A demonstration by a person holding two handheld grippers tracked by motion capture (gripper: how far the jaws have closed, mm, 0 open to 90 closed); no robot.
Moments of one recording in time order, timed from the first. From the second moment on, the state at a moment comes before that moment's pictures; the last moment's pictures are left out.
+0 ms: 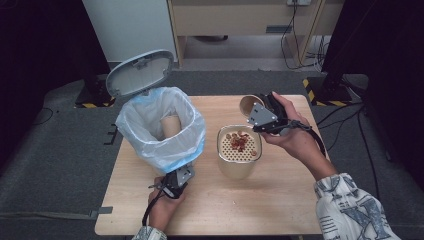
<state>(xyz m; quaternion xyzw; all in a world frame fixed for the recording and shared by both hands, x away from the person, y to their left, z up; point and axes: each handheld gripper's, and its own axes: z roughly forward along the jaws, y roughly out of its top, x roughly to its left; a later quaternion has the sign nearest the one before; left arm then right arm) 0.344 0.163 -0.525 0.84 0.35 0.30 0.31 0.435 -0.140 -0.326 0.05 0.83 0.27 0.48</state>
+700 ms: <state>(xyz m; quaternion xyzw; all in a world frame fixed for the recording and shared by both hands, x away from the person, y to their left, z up) 0.344 0.163 -0.525 0.84 0.35 0.30 0.31 0.437 -0.137 -0.329 0.01 0.83 0.23 0.51</state>
